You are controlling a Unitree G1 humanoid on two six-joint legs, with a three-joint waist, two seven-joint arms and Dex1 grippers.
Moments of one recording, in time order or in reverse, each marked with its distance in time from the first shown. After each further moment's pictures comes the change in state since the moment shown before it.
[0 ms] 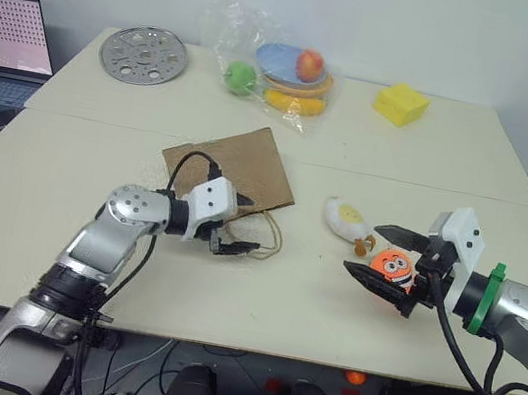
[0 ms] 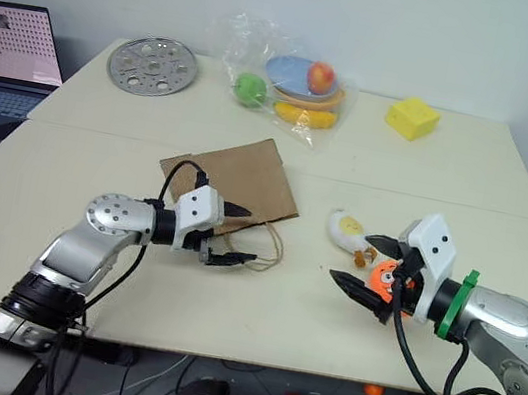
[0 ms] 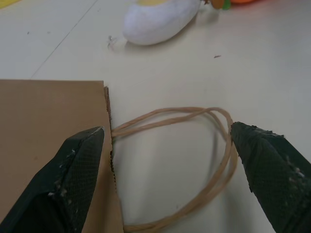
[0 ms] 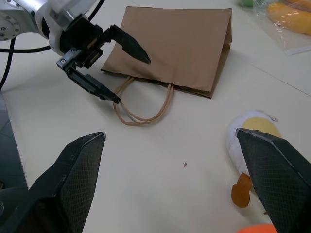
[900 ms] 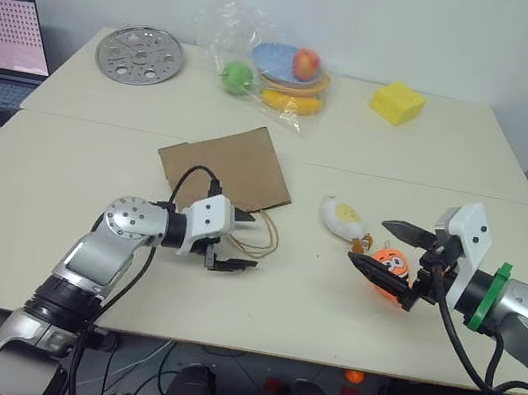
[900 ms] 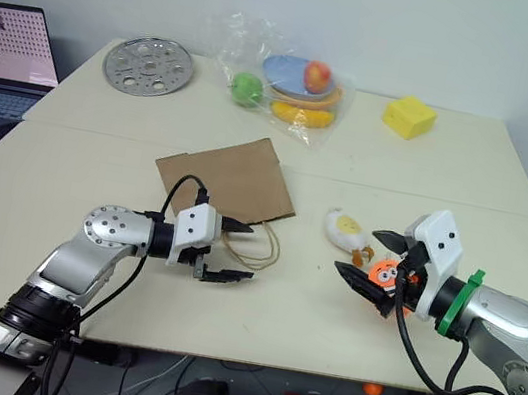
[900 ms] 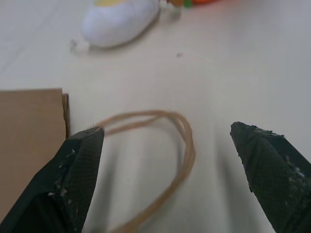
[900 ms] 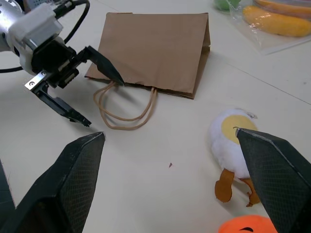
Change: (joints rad) left arm 0.060 0.006 -0.001 -0.001 0.028 -0.100 -0.053; right arm 0.000 0.009 -0.017 0.000 0.035 0.012 -0.077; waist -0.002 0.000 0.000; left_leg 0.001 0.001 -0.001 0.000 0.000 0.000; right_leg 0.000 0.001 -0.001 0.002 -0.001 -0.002
